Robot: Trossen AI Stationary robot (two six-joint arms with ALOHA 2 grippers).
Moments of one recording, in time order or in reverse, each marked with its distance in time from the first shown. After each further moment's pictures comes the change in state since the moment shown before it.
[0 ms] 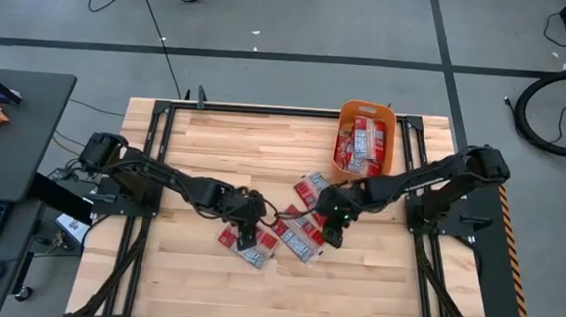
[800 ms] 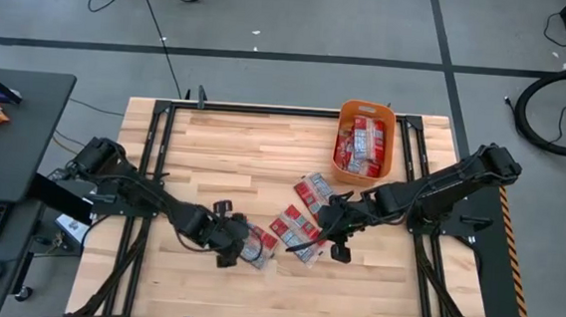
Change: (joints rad) left arm -0.260 0.000 0.000 -0.219 -0.258 -0.104; right arm 0.184 -0.093 0.148 -0.124 0.220 -0.198
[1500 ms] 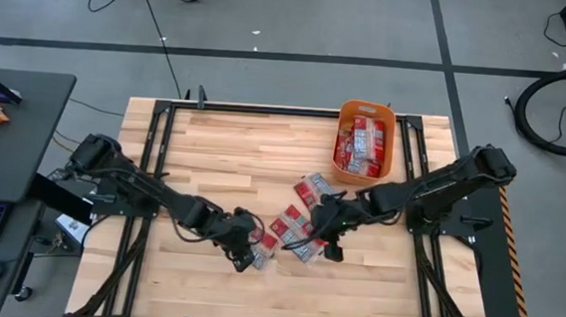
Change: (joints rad) left arm 0.041 -0.038 0.000 0.244 0.275 -0.463; right arm -0.021 0.043 0.000 0.117 0.002 -0.058
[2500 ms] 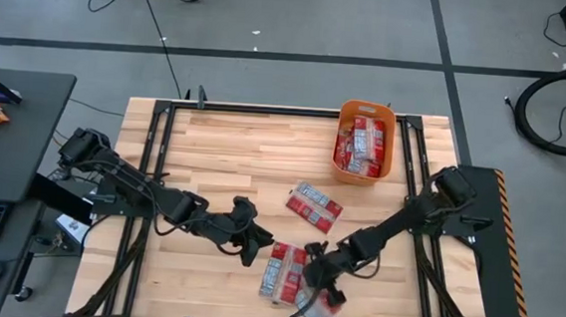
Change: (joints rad) left arm -0.021 -0.120 0.000 0.359 -0.310 0.077; right arm 0.214 0.414 0.005 0.310 -0.026 -0.174
